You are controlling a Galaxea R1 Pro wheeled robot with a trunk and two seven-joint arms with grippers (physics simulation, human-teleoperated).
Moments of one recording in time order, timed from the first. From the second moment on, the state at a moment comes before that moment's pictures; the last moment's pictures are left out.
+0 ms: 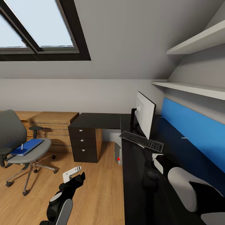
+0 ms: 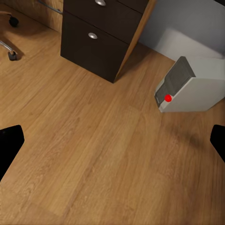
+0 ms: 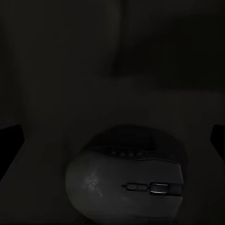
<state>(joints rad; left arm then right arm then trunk) -0.09 -0.12 -0.10 -1.62 0.41 0.52 0.53 -0.98 -0.05 -0.19 -0.13 0.12 0.45 -0.06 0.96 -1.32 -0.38</state>
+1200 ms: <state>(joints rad) -0.09 -0.13 -0.10 -1.62 0.41 0.52 0.53 -0.98 -0.05 -0.20 -0.13 0.12 0.55 -0.08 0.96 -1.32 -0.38</state>
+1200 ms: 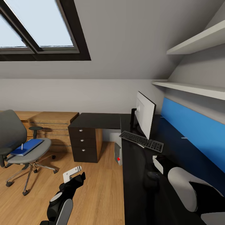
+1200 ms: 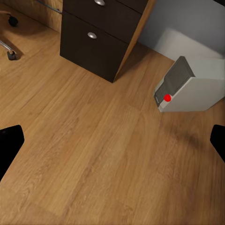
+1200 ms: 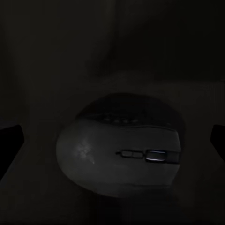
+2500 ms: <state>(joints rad) -0.09 -0.13 -0.10 -1.62 0.41 0.52 0.53 -0.98 -0.05 -0.20 -0.13 0.12 0.55 -0.08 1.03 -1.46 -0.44</state>
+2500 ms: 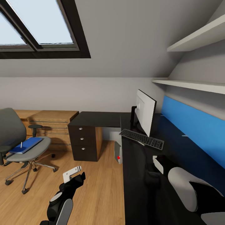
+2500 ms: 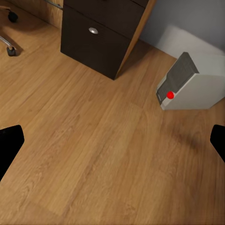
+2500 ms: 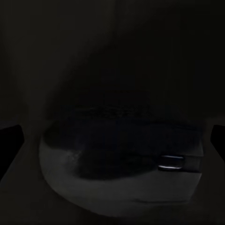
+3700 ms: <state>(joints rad) -0.09 -0.13 -0.10 -1.62 0.41 0.52 0.53 -0.98 -0.05 -0.20 -0.13 0.13 0.55 -0.08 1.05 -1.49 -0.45</state>
